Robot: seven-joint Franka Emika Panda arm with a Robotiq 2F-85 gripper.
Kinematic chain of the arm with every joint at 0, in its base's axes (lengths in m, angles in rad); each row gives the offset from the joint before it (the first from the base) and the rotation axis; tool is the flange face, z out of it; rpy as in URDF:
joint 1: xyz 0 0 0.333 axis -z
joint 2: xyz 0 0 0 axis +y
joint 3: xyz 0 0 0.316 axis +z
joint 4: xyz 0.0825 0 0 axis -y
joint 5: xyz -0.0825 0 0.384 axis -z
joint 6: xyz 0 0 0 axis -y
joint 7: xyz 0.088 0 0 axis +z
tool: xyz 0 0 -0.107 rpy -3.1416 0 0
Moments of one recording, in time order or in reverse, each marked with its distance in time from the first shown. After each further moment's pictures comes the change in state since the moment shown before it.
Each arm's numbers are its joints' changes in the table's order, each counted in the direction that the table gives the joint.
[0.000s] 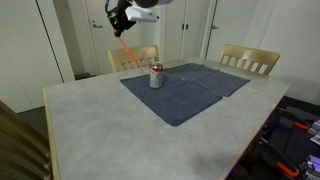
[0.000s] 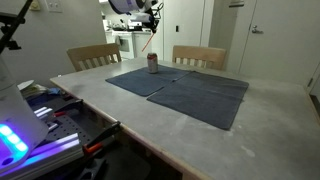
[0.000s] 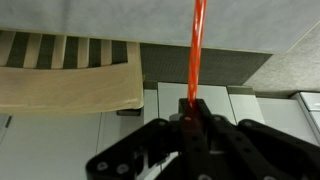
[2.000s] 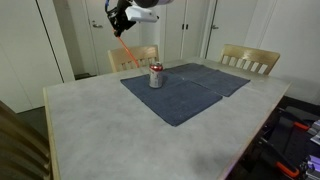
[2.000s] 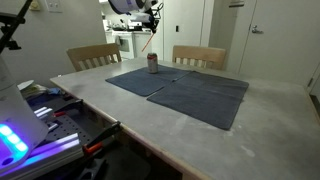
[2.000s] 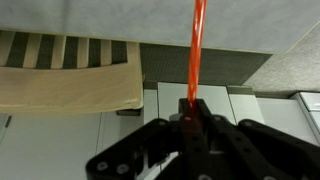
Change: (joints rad) arm -0.001 0.000 -0.001 -0.001 0.000 0.002 0.000
